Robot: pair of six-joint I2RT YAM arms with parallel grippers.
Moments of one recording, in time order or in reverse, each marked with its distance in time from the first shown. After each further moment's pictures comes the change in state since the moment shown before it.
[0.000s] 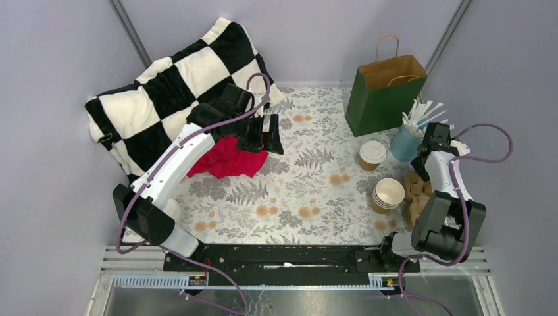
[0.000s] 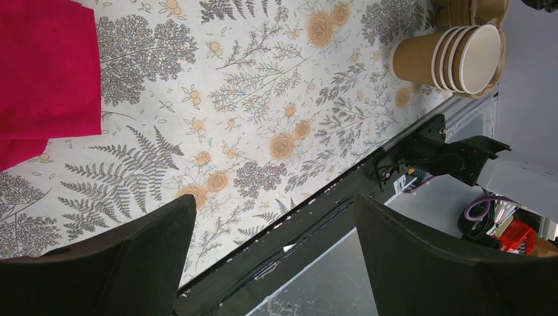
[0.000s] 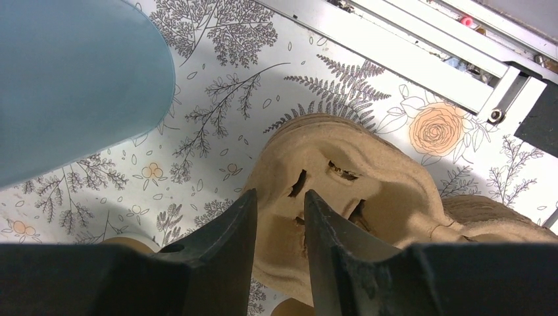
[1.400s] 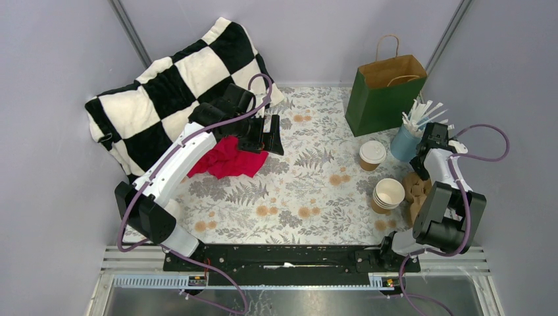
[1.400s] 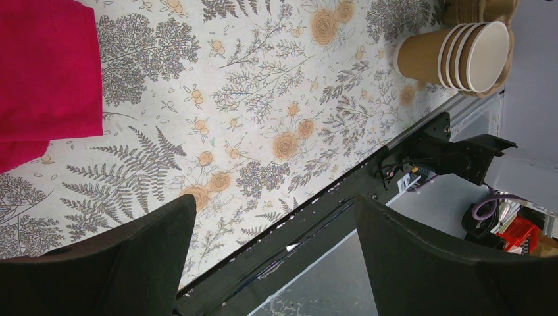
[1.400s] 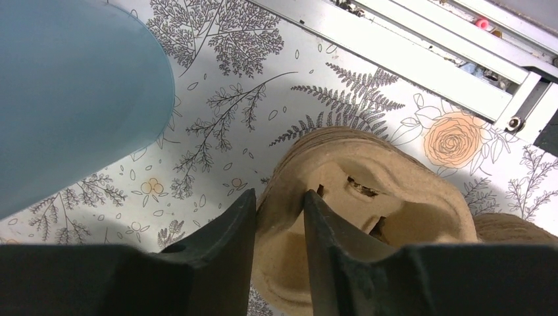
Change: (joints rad) left arm -0.001 0.015 0.000 0.000 0.000 0.011; right arm -0.002 0.064 -0.003 0.055 0.005 0.006
